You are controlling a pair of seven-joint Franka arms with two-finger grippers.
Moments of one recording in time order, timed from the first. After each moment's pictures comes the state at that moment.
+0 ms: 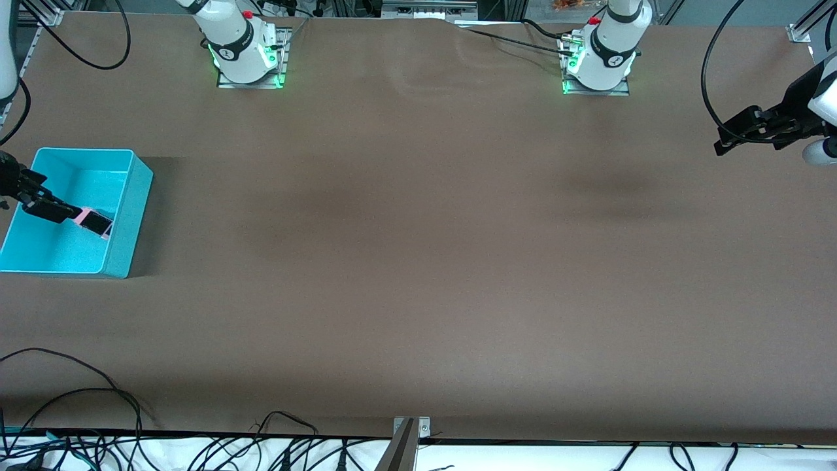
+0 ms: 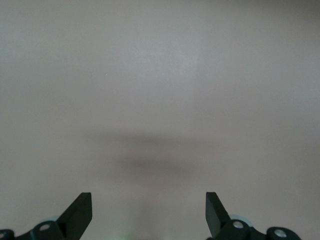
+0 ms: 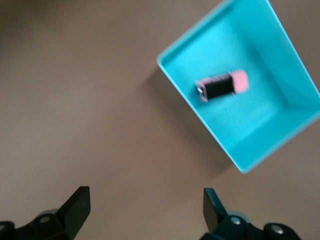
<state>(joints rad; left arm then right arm) 0.03 -0.02 -0.04 -1.55 -0.01 1.48 -0.14 -0.06 0.17 -0.08 -1.59 -0.04 1.70 0.52</state>
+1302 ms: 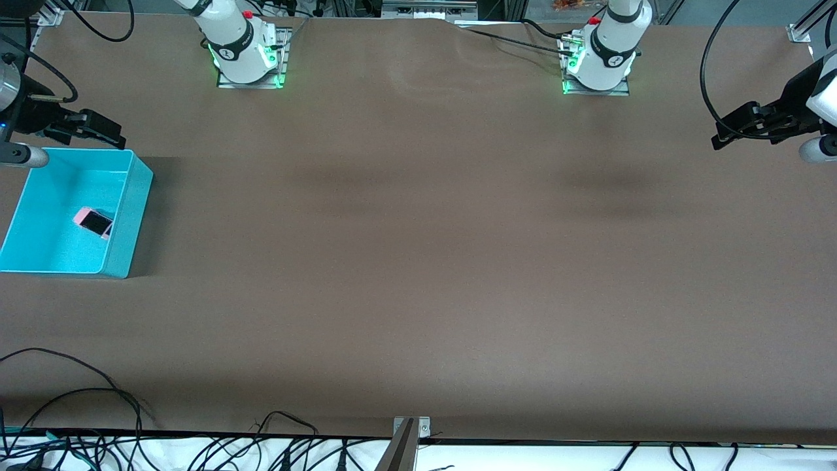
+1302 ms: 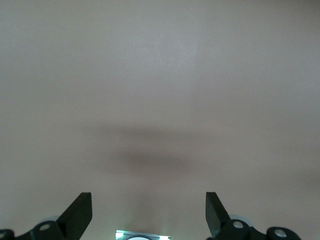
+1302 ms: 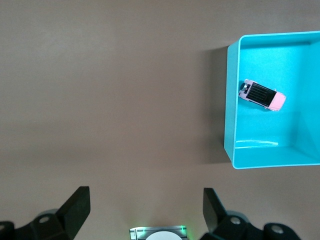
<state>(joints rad) 0.04 -0.02 -0.04 -1.55 -0.02 1.44 -0.14 0.06 -0.04 -0.08 -1.69 -0.02 1.53 0.06</state>
